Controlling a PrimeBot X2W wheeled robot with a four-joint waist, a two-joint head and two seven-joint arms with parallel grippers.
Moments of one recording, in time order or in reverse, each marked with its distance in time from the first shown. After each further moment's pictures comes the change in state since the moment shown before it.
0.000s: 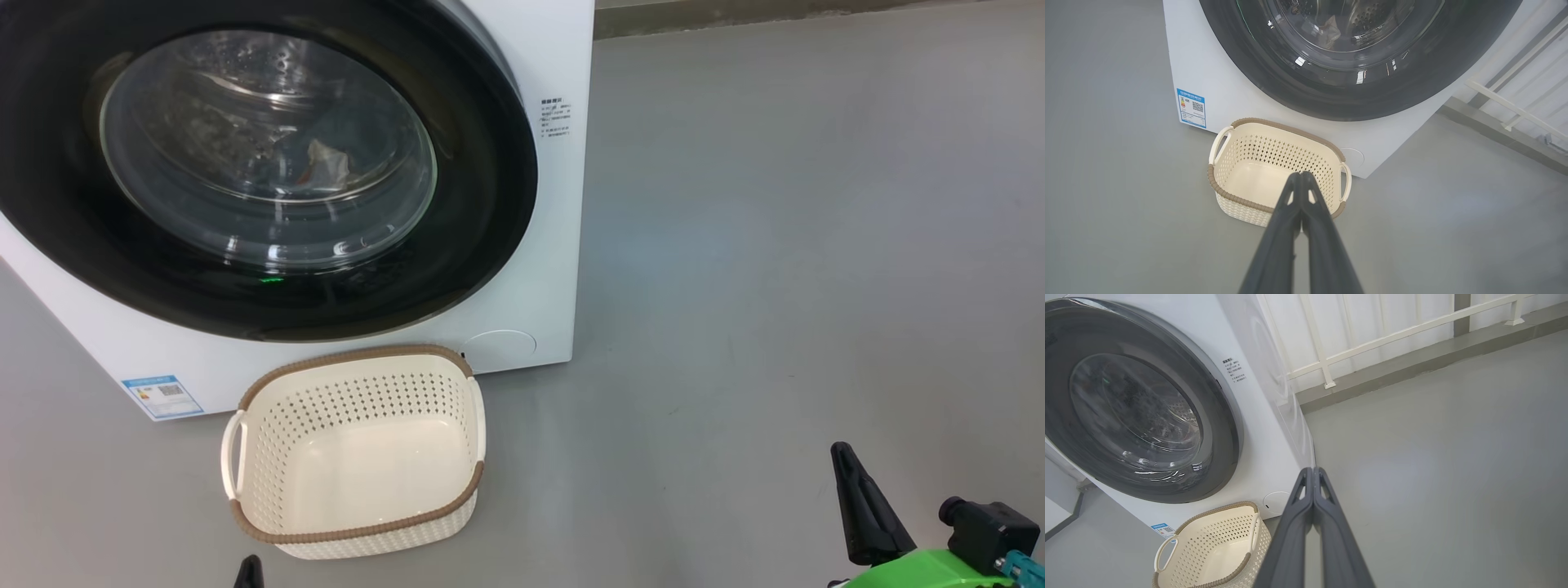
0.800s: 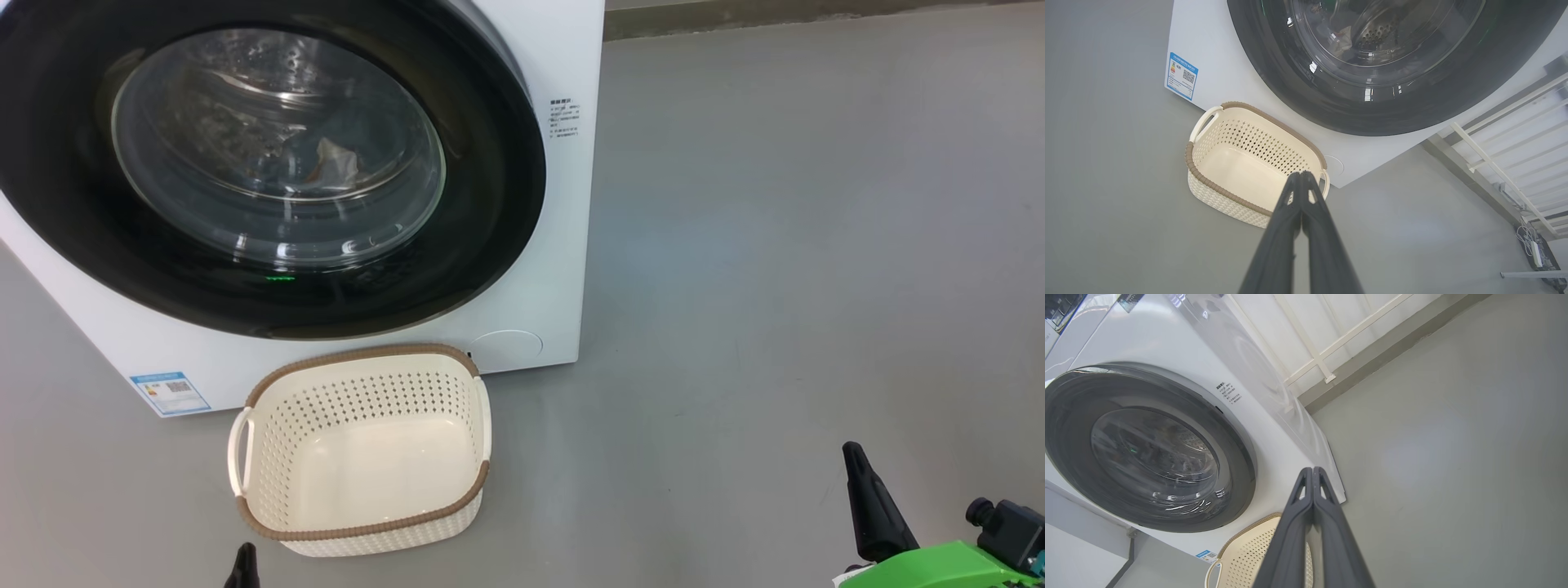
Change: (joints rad) left arm -0.036 0.002 0.024 0.002 -0.252 -0.027 0.069; right arm -0.011 0.001 -0.009 0.014 0.279 0.000 0.063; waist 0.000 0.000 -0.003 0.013
